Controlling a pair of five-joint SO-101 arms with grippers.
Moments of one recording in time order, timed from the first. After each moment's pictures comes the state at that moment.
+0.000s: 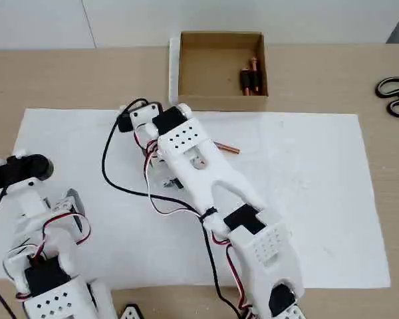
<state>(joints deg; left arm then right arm) -28.7 -79.7 71.4 65.0 3.6 -39.0 33.1 -30.2 93.8 0.7</state>
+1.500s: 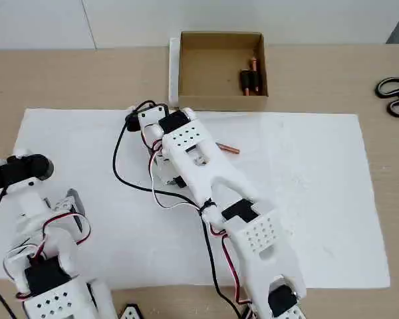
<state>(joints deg) -28.7 -79.7 71.4 65.0 3.6 -36.4 43.0 -30.9 86.6 0.7</state>
